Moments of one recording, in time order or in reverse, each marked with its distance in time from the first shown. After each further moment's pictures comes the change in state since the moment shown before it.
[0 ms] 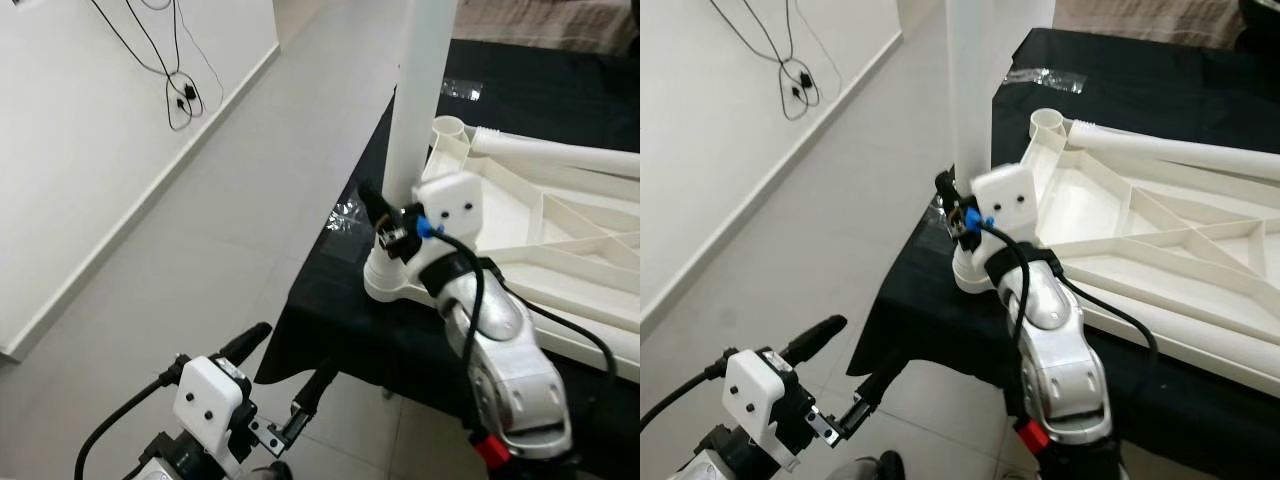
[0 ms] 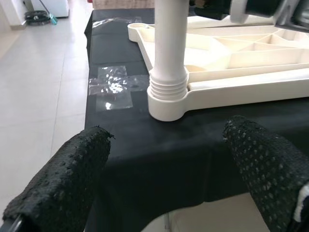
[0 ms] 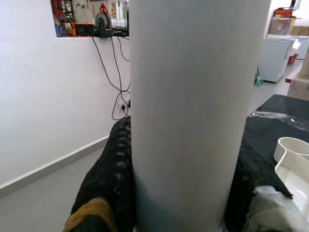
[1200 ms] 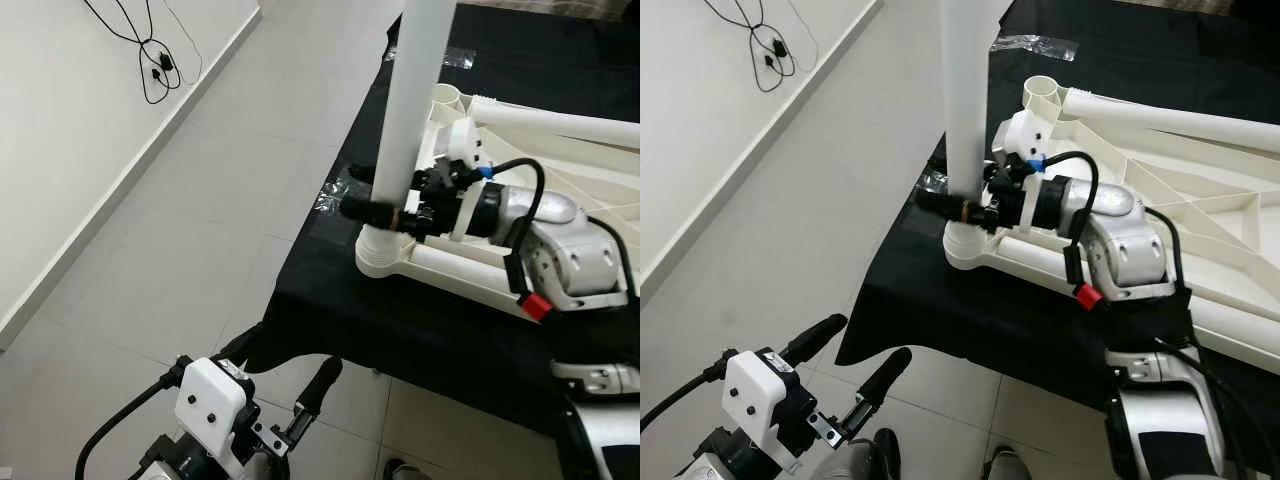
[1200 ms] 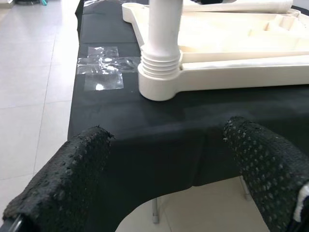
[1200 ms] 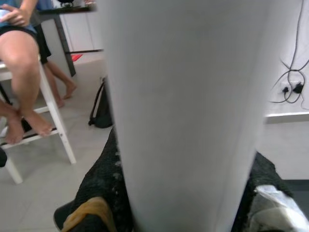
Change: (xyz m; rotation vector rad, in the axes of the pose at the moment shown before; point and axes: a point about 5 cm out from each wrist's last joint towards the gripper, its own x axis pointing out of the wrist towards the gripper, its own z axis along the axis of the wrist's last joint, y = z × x) left arm -0.001 -0.007 0.003 -0.011 0.001 0.009; right arm 0.036 -0.071 0.020 -0.003 -0.004 0.878
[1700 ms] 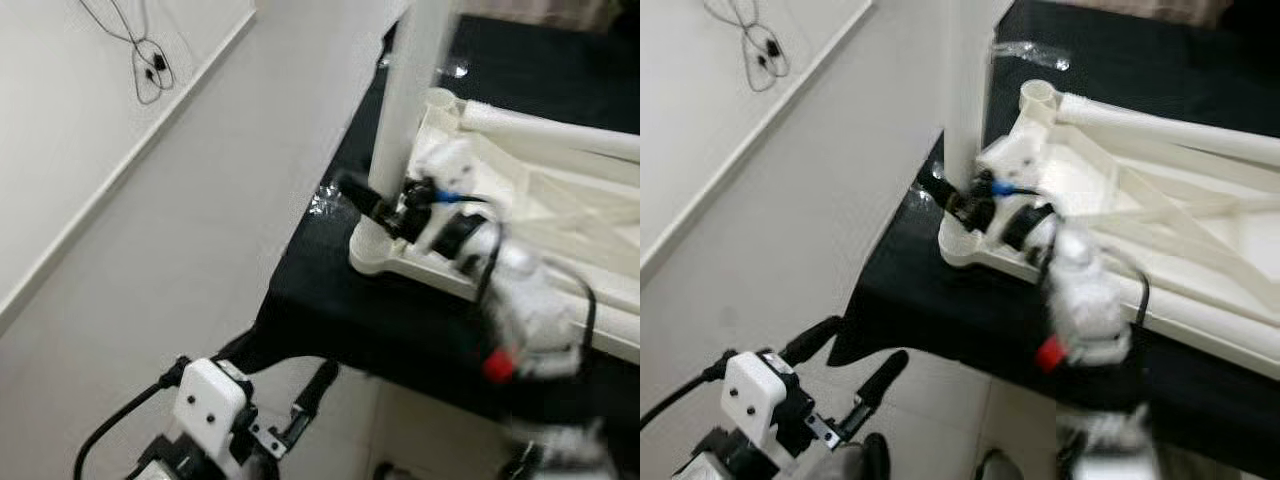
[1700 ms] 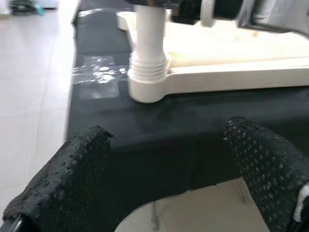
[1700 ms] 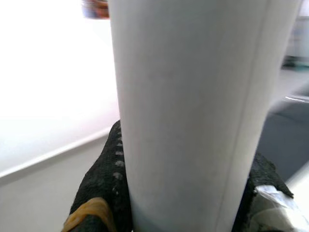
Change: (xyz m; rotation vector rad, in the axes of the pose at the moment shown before) left arm 0.000 0.002 -0.001 0.014 0.004 -0.007; right arm 0.020 0.048 -0.035 0.053 0.044 -0.874
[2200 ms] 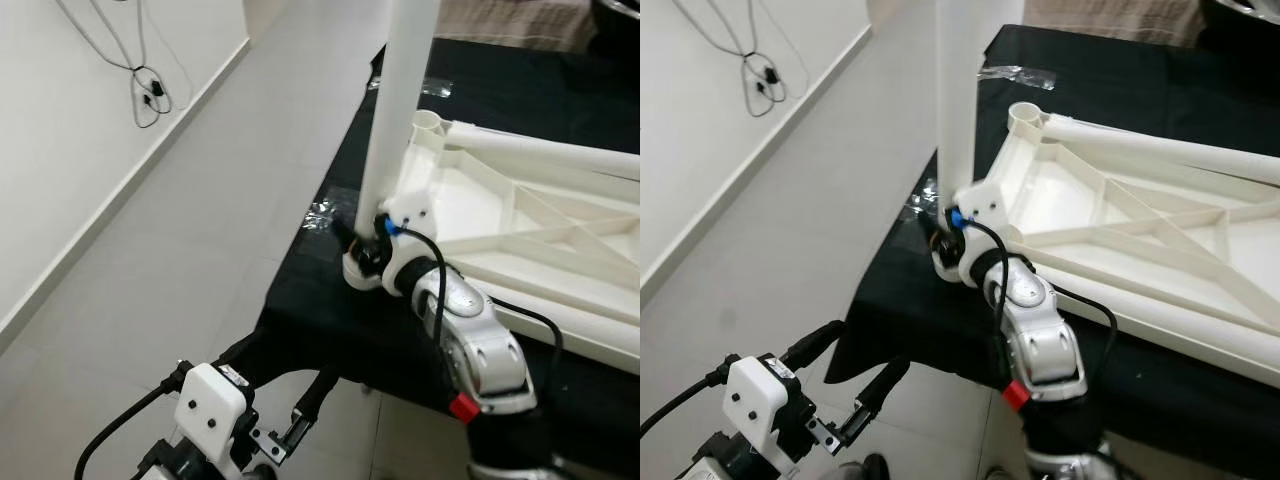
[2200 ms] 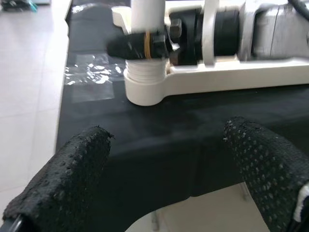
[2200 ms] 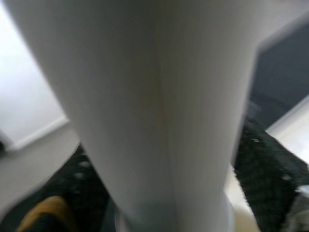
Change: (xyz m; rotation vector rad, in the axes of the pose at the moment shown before) left arm 0.004 0.001 -0.002 0.007 -0.002 0.000; right arm 0.017 0.016 -0.017 0.106 0.082 0.296
